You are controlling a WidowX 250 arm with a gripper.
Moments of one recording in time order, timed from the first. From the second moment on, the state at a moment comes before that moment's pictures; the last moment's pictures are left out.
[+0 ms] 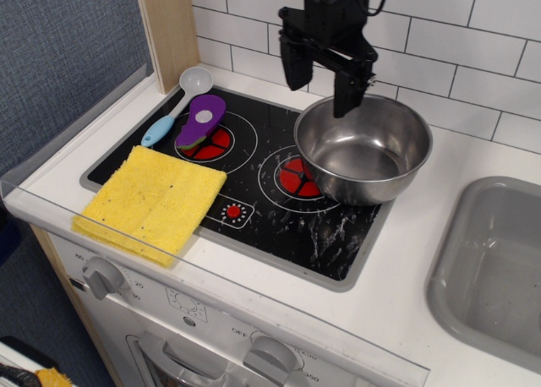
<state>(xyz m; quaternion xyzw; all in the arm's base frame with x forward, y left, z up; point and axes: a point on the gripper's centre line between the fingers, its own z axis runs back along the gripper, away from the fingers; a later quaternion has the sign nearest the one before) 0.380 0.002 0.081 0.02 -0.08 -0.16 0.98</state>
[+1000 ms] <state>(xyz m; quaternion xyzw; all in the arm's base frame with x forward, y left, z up) 0.367 0.007 0.027 0.00 0.00 -0.16 0.99</state>
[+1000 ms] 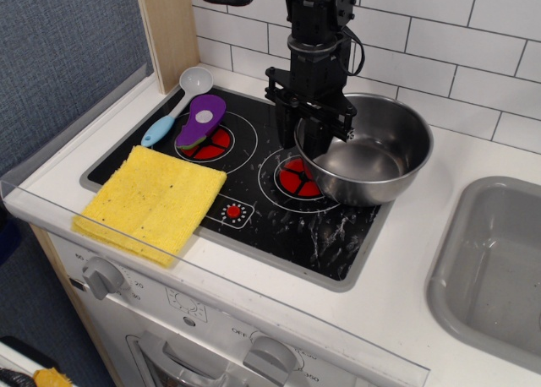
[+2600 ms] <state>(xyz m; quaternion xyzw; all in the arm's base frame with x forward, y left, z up) 0.383 0.096 0.056 -0.03 -0.02 -0.09 1.00</state>
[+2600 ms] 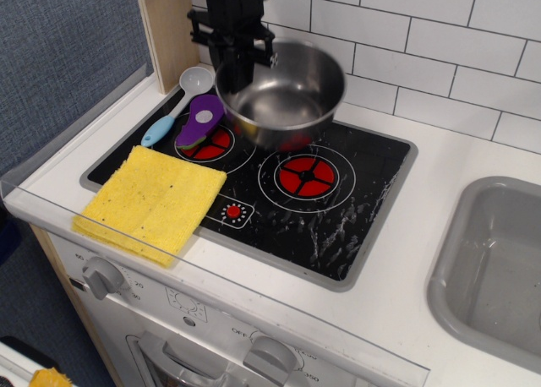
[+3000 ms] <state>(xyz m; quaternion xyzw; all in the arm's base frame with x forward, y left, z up) 0.385 0.092 0.036 -0.02 0.01 -0.10 1.00</state>
